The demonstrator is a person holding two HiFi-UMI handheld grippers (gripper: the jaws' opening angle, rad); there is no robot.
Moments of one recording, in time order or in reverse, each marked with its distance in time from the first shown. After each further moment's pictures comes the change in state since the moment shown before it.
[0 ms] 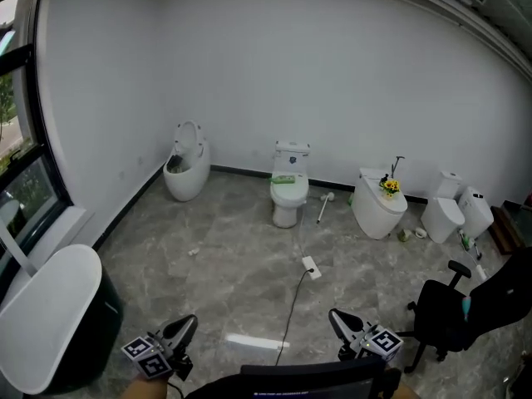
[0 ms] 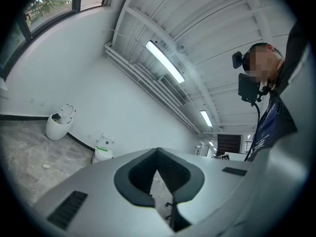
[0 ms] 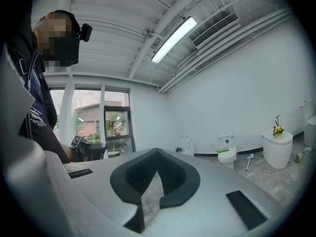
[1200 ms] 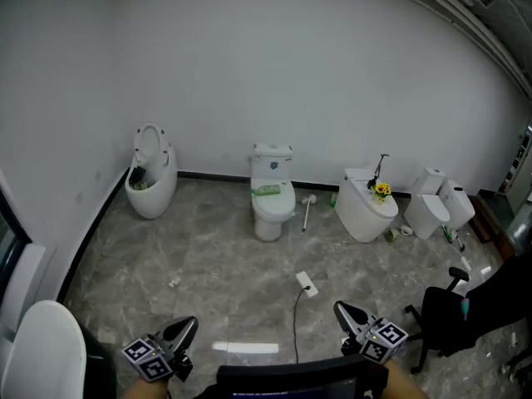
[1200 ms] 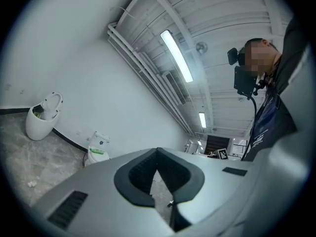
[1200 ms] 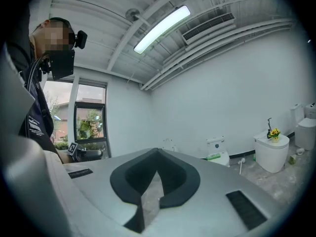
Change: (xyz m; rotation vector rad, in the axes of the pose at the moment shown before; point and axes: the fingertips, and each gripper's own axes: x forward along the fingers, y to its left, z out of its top) left arm 0.258 0.512 0.203 -0.052 0.084 -0.169; right arm 0.519 -0.210 0.067 0.017 -0.037 -0.227
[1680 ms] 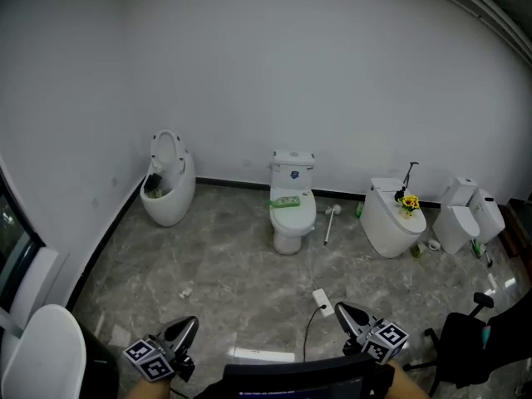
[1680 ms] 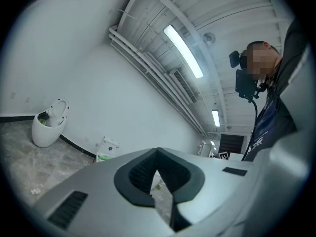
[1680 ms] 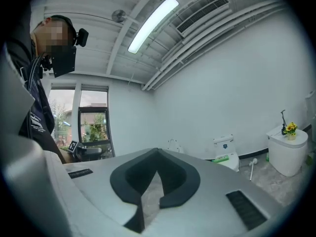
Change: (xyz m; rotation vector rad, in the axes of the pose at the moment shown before) left arm 0.214 0.074 0.017 0.028 -0.032 0.128; right arm 0.120 -0.223 0.031 0.020 0.029 0.148
